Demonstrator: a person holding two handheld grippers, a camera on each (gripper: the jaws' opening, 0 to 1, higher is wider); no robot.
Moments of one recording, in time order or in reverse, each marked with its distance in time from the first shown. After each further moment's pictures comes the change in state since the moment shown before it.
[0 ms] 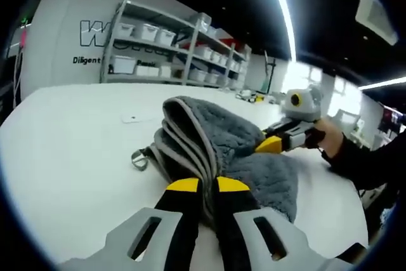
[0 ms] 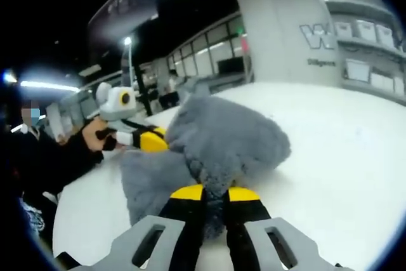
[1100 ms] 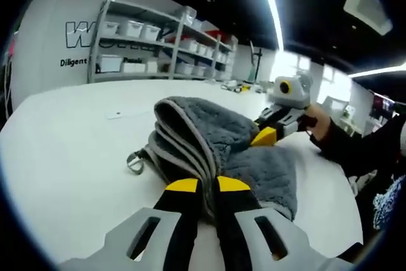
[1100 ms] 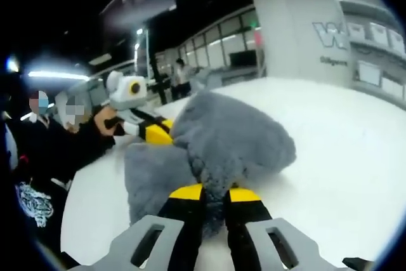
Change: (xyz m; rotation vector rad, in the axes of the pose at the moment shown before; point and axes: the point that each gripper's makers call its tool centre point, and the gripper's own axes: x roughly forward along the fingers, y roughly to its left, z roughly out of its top) left arm -0.016 -0.027 -0.012 0.068 0.042 -0.068; right arm -0.018 0.024 -0.013 -0.053 0.050 0.067
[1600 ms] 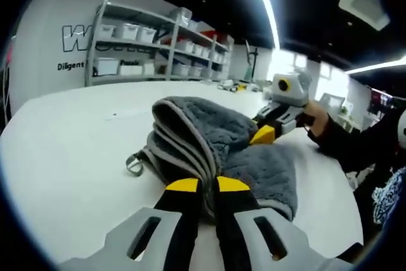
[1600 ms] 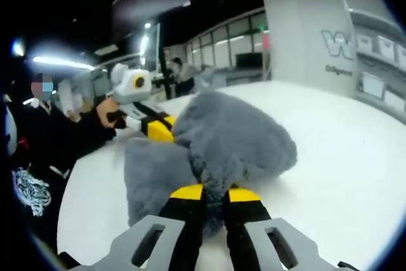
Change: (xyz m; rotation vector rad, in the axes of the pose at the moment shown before) left arm -0.006 -0.011 -0.004 0.033 -0.002 -0.014; right arm -0.005 0.011 -0.002 -0.062 0.009 -0.002
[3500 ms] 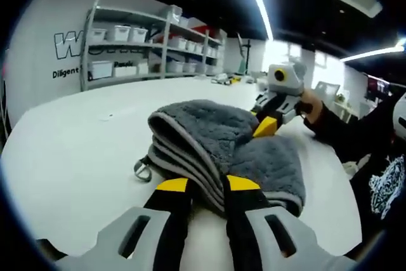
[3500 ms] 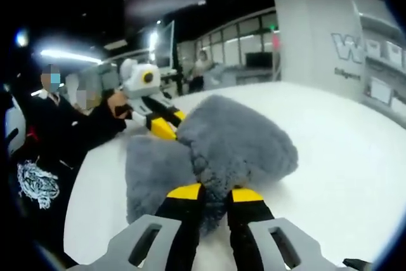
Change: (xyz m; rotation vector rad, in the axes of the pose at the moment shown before) left arm -0.017 -0.016 -0.010 0.060 0.035 -0.006; right arm -0.016 0.023 -0.008 -0.041 0.013 0.051
